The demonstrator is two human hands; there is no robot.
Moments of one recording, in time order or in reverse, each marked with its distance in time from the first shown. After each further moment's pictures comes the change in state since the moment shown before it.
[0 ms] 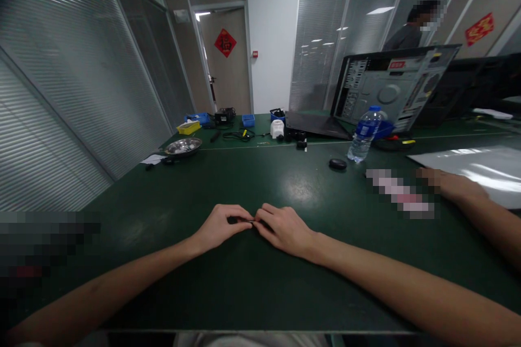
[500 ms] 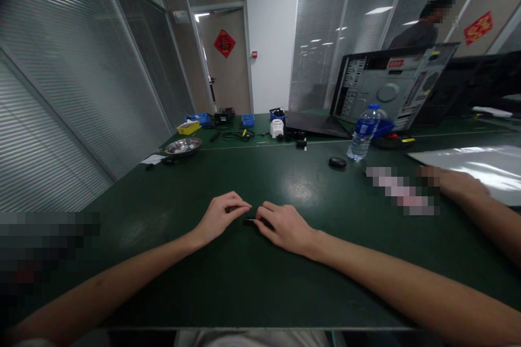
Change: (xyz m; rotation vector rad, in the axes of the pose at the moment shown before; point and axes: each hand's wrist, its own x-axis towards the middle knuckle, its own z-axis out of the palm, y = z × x) left_hand 0.009 -0.010 -0.006 0.118 0.120 0.025; right_hand 0.000 0.000 -0.001 0.022 -0.002 0.032
